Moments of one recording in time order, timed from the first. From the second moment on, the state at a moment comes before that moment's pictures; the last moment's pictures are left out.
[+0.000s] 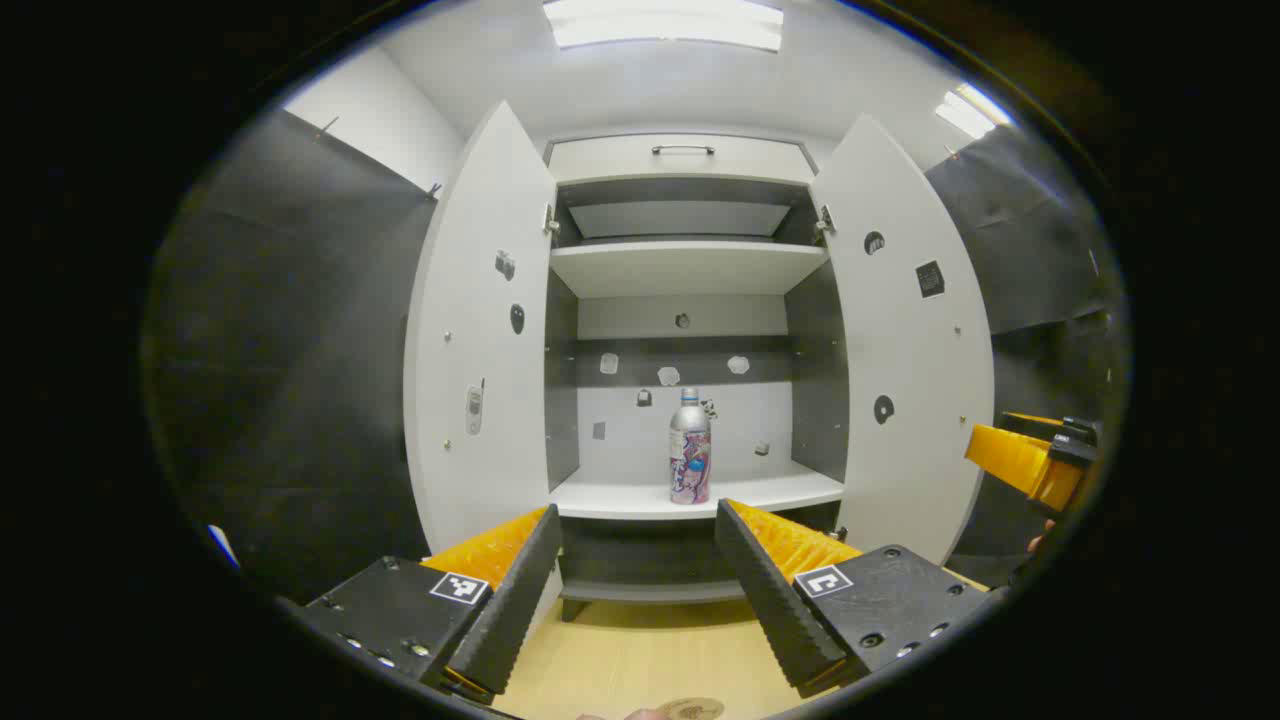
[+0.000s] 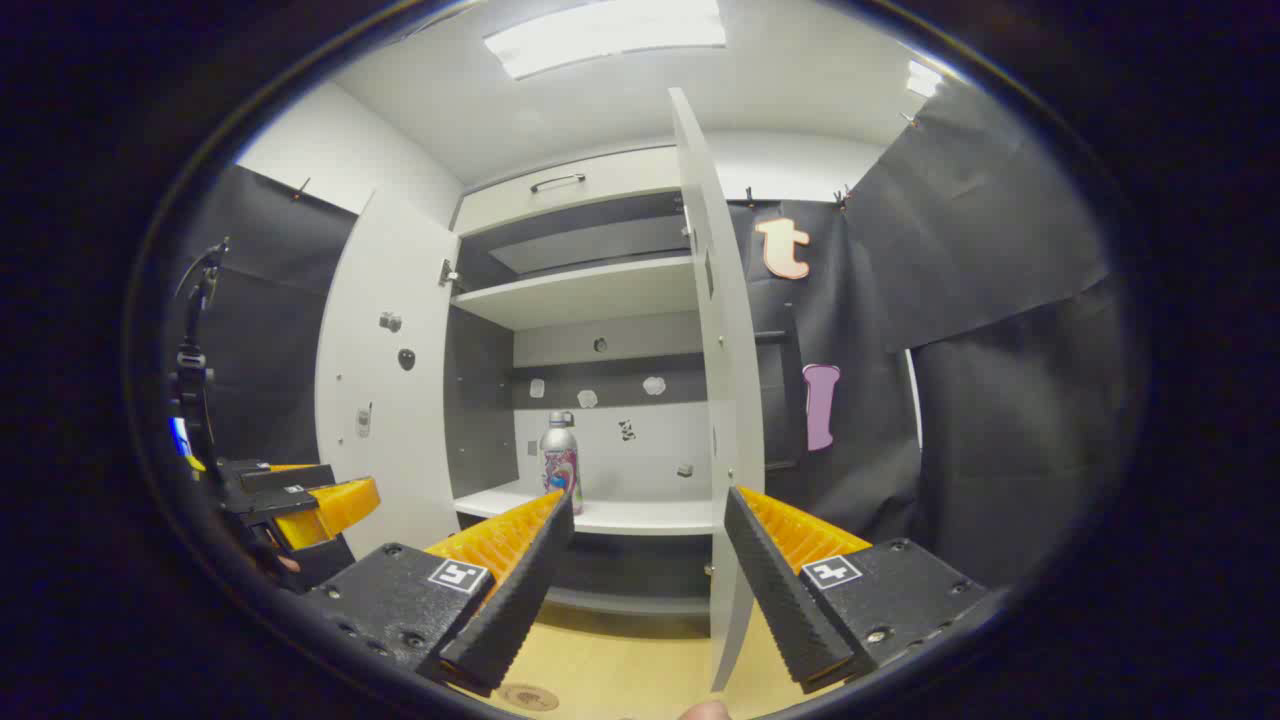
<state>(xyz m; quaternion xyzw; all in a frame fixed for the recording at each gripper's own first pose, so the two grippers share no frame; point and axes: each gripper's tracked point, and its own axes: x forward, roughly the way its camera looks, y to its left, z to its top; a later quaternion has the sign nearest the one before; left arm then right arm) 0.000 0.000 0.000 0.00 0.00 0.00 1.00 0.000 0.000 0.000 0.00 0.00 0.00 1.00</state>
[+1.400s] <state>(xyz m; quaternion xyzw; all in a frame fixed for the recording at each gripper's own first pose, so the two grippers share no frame) 0.152 -0.054 0.043 -0.05 0.02 -0.06 1.00 -0.061 -0.092 0.009 -0.04 0.01 -0.13 0.99</state>
